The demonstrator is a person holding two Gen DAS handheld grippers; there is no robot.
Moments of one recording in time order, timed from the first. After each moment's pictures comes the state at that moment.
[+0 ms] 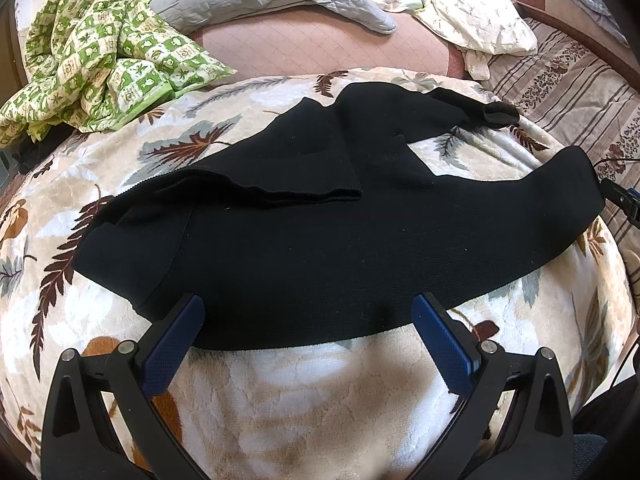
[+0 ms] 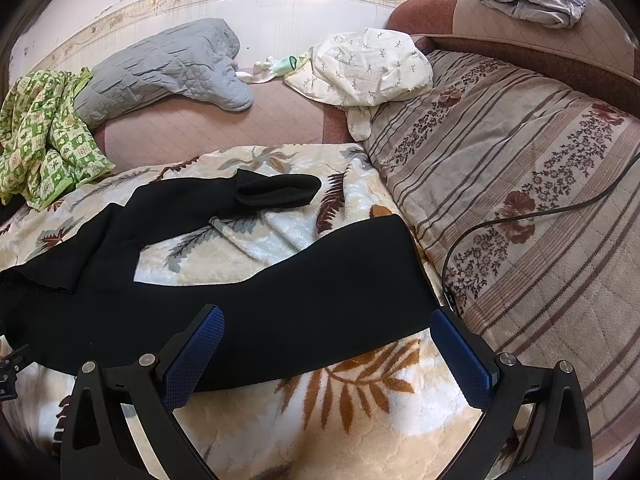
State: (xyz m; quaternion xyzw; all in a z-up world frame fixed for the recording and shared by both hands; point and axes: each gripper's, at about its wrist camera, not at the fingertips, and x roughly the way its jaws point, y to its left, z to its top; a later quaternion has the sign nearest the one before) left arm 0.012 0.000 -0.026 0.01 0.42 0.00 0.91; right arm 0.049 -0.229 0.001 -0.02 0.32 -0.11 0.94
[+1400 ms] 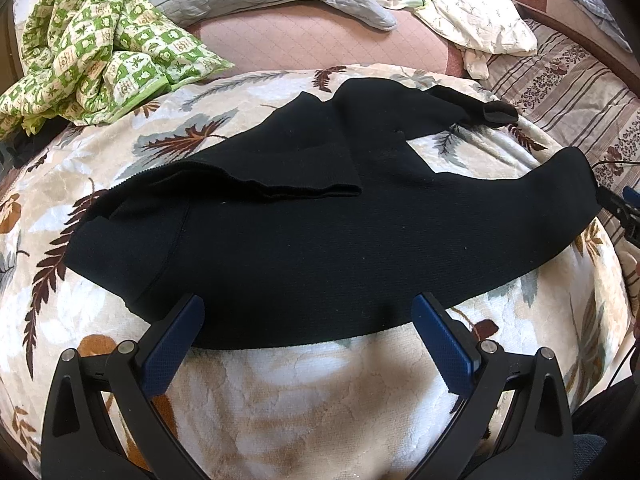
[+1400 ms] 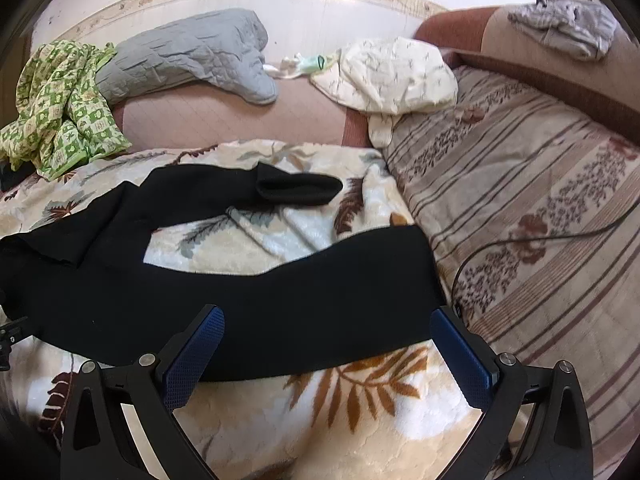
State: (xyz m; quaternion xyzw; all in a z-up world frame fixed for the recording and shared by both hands) left arm 0.013 0.002 -0.031 0.00 0.43 0.00 0.90; right arm 0.050 -0.212 -0.001 -0.06 0.32 -0.09 0.94
